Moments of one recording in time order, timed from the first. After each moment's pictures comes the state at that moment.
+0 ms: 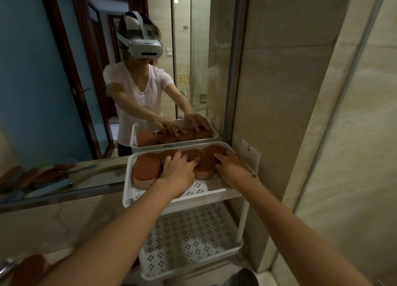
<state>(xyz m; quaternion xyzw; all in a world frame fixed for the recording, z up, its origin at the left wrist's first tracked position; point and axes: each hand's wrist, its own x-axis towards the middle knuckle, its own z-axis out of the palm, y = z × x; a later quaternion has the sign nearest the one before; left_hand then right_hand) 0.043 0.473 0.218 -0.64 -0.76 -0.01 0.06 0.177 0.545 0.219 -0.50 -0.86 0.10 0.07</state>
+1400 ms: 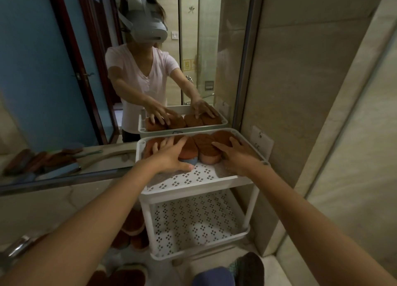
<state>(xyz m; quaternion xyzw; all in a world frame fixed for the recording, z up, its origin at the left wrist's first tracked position) -0.010 0.457 0.221 -0.62 -0.77 -0.04 -0.09 0.173 0.553 0.209 -0.45 -0.89 0.07 0.00</state>
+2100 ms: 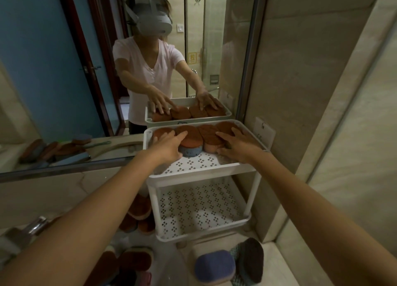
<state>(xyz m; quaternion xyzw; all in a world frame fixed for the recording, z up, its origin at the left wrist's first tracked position) -0.015 0.441 0.218 -0.61 -0.79 -0.04 -0.07 0.173 0.555 0.206 -0.44 -0.89 0.08 0.02</state>
